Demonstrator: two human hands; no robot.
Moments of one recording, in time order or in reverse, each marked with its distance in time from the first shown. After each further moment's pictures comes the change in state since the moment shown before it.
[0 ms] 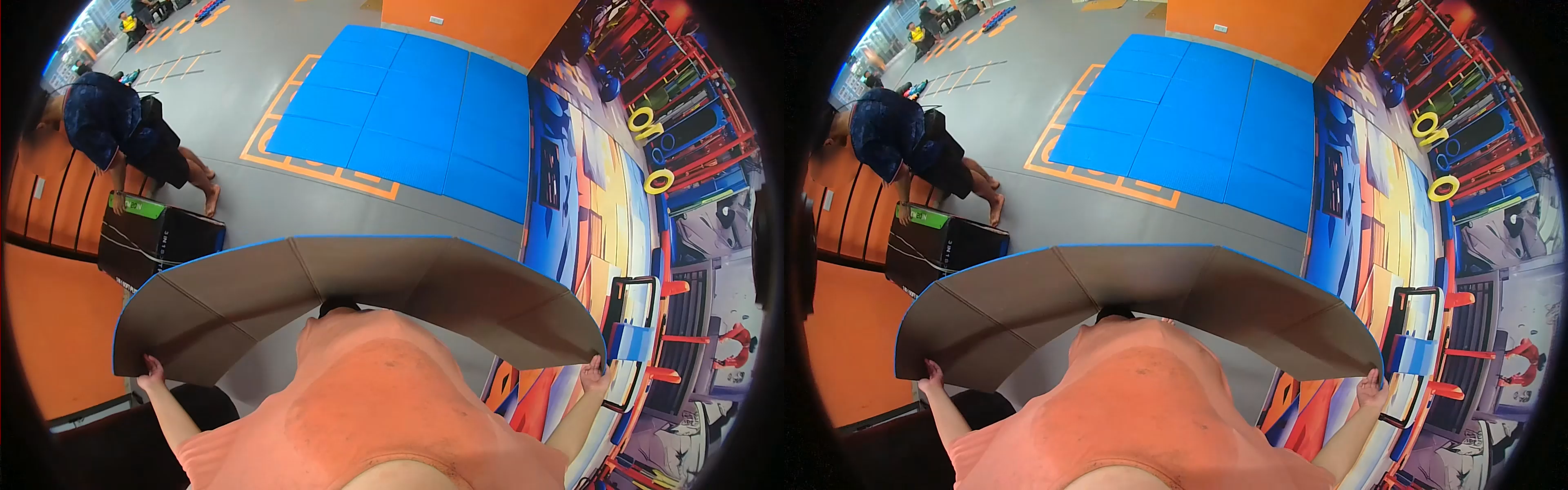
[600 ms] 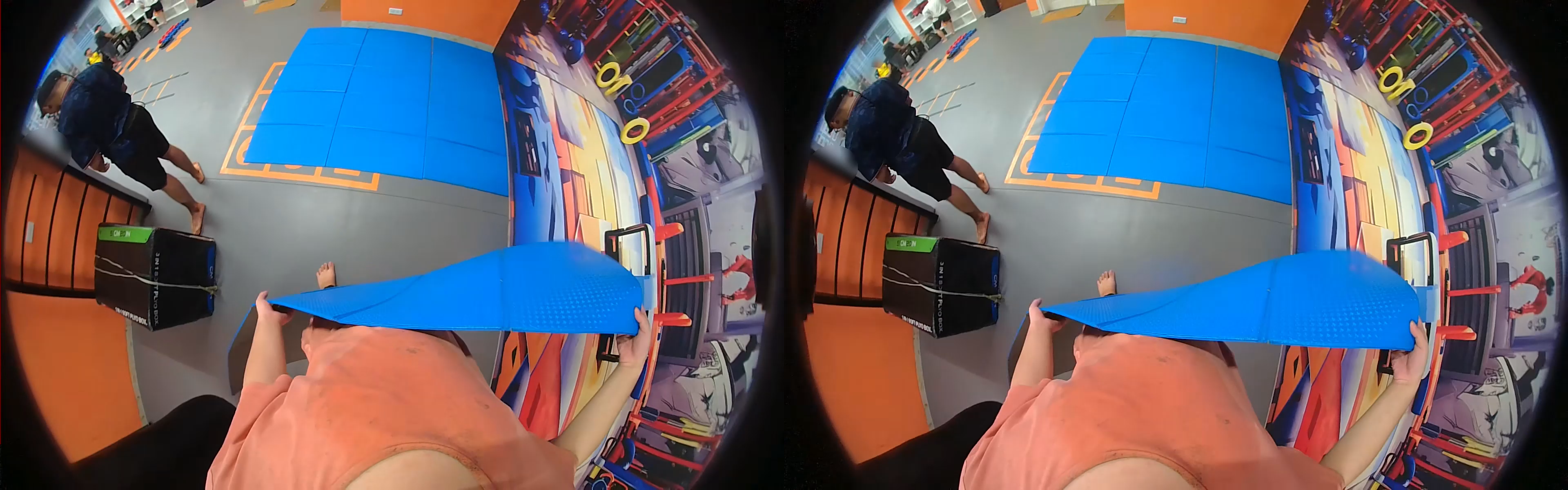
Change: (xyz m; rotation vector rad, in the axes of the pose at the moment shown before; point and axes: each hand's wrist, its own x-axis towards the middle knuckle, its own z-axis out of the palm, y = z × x) left_hand -0.196 -0.455 -0.013 0.767 -0.153 -0.805; right_hand -0.218 -0.006 0.096 -0.560 -0.473 -0.326
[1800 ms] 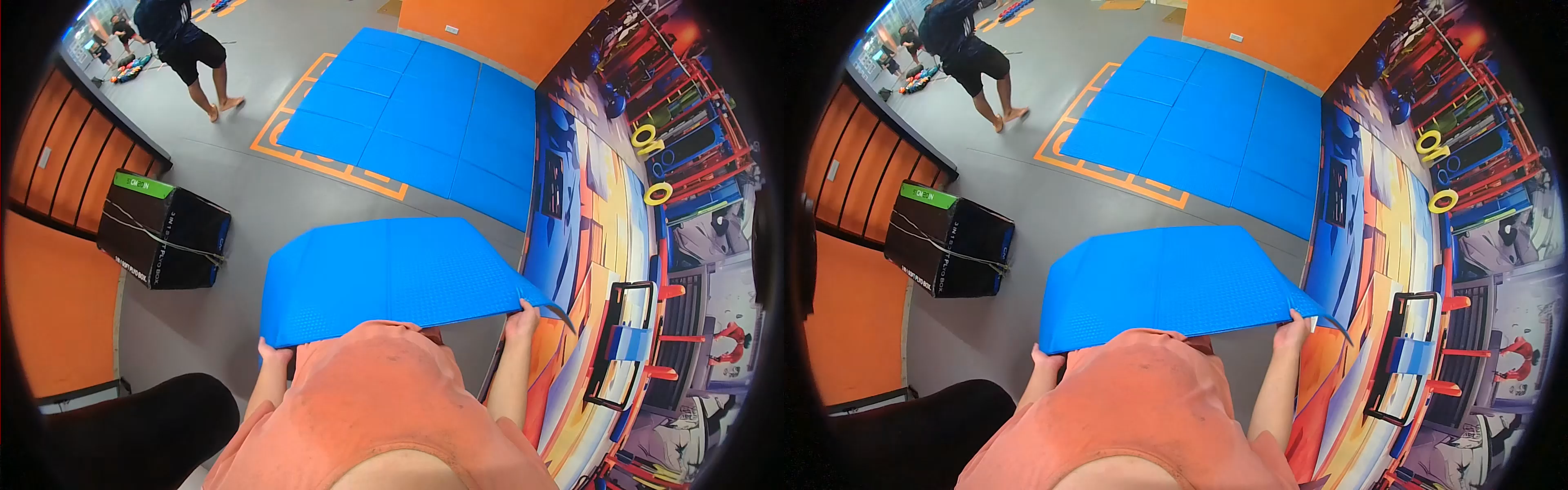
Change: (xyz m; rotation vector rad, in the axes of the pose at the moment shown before) left_hand -0.061 -0.025 -0.147 -0.413 -0.051 0.115; right_hand 0.050 0.283 0.215 0.217 0.076 0.178
